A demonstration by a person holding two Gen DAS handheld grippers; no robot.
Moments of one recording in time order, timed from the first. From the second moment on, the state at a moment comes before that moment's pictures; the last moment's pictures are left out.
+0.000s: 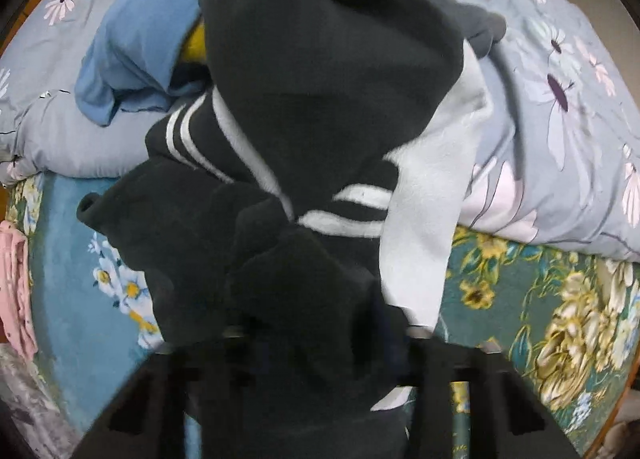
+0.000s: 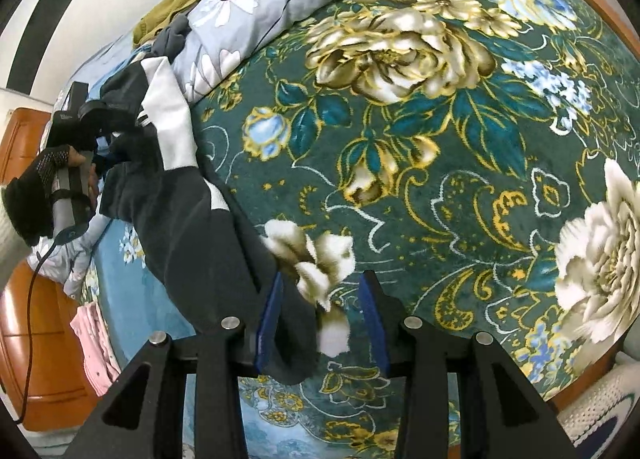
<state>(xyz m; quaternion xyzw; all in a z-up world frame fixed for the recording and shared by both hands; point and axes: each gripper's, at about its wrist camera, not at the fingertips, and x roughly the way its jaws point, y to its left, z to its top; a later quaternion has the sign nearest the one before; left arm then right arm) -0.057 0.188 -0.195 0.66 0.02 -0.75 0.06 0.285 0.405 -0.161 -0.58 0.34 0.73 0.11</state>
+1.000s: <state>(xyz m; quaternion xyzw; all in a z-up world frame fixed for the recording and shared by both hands) 0.133 -0.224 -0.130 0.59 0.14 -0.77 0.20 0.183 0.238 -0.093 -0.61 0.21 0.77 -0.01</state>
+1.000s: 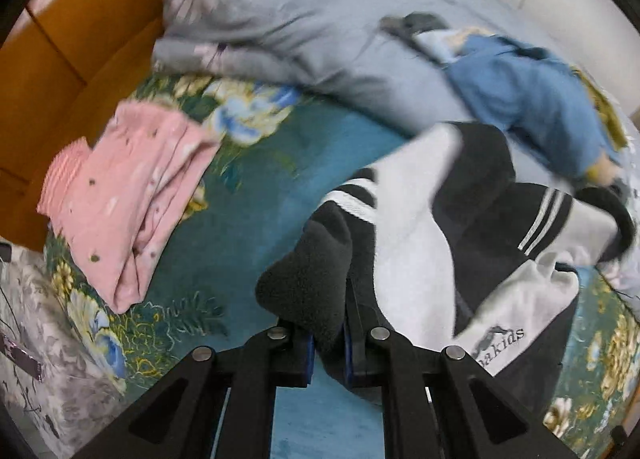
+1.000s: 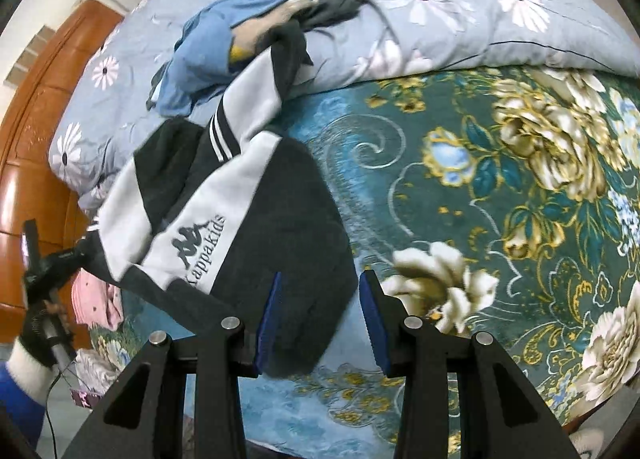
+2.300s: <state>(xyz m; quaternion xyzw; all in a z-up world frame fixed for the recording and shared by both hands) -0.114 -0.095 -0.243 0.64 0.00 -0.77 0.07 -0.077 0.195 -0.219 -0.67 0.19 0.71 -0.01</state>
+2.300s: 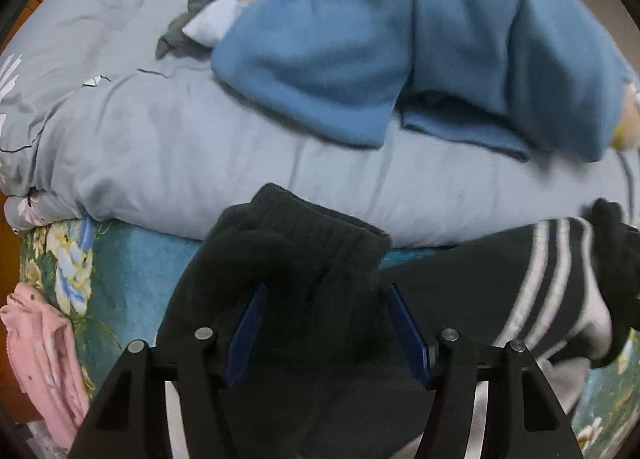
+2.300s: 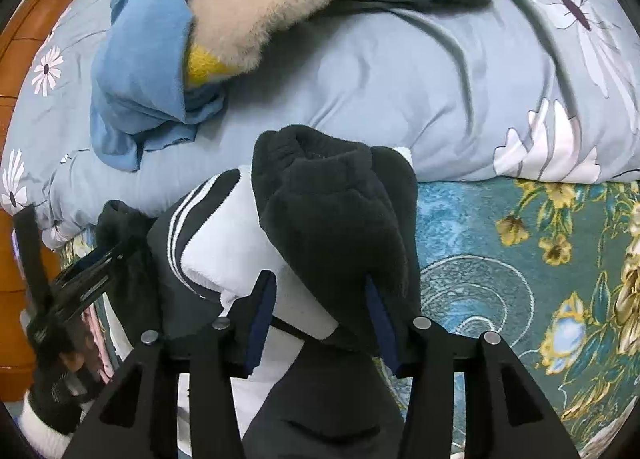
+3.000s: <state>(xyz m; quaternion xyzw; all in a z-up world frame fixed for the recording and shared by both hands) -0.042 -0.202 -0.107 0.52 0.09 -0.83 0.17 -0.036 0.292 -0.137 -0.57 0.29 0.77 0.07</state>
